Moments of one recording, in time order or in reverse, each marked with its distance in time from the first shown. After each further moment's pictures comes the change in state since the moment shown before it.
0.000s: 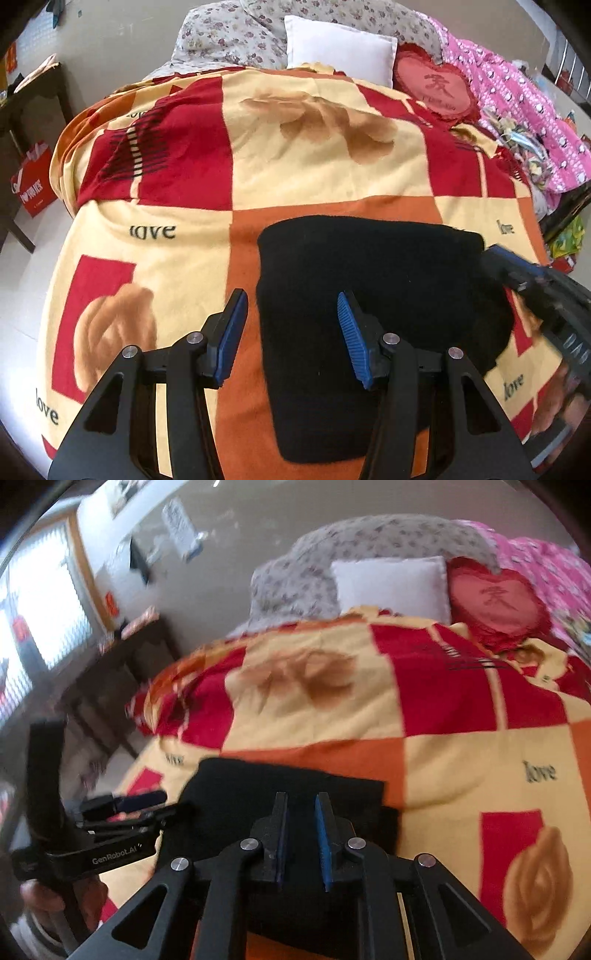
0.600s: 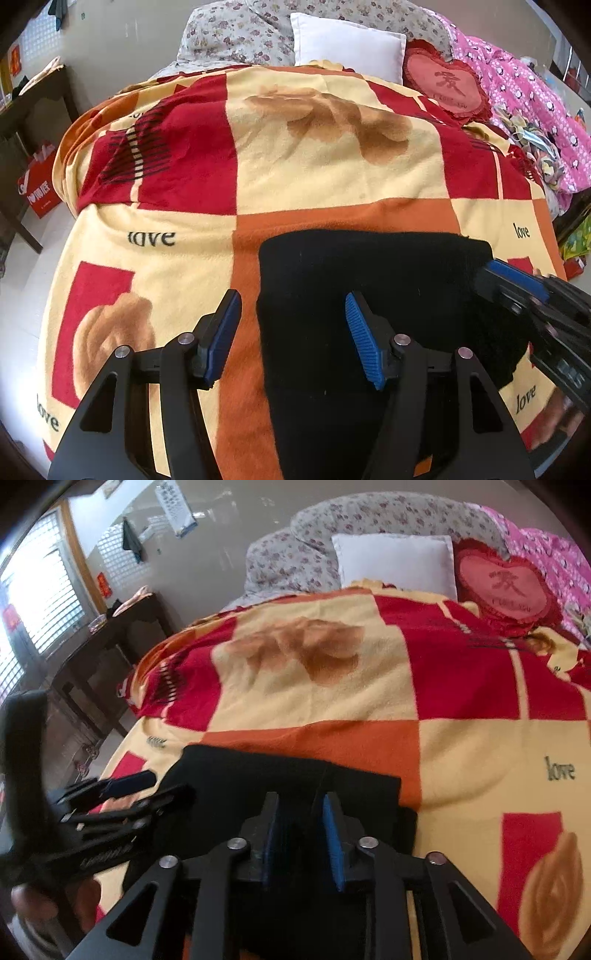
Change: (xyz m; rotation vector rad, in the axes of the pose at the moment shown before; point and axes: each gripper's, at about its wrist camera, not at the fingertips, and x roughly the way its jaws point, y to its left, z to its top) left arm 0.008 0.000 0.003 -0.004 -0.004 0.039; right arm 0.000 -0.001 -0.006 -0.013 0.041 -0.012
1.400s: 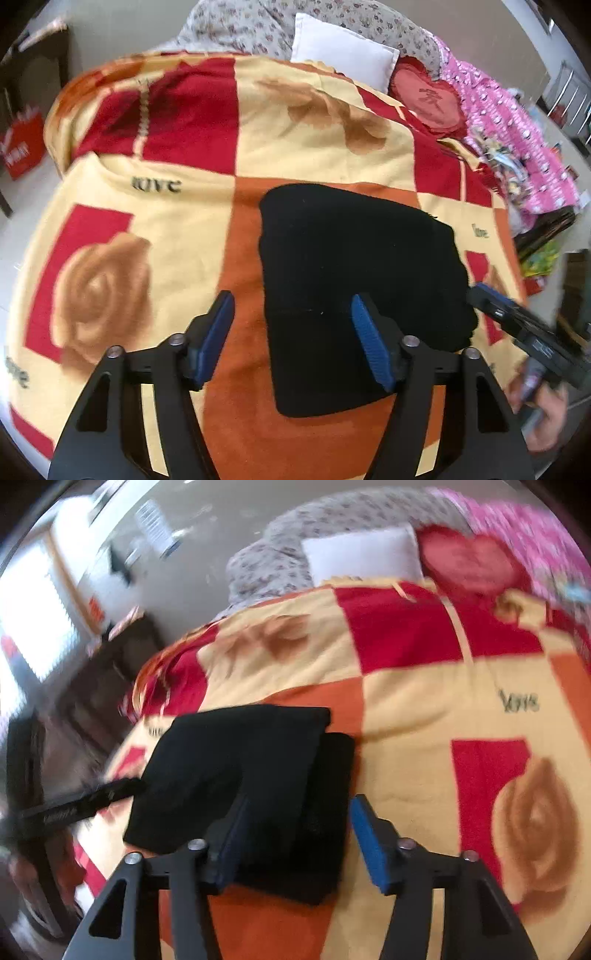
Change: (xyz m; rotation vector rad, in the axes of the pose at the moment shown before) left arm -0.021 0.029 -0.033 -0.116 0.025 -0.202; right arm -0.012 -0.063 -0.048 0.211 0.009 0.071
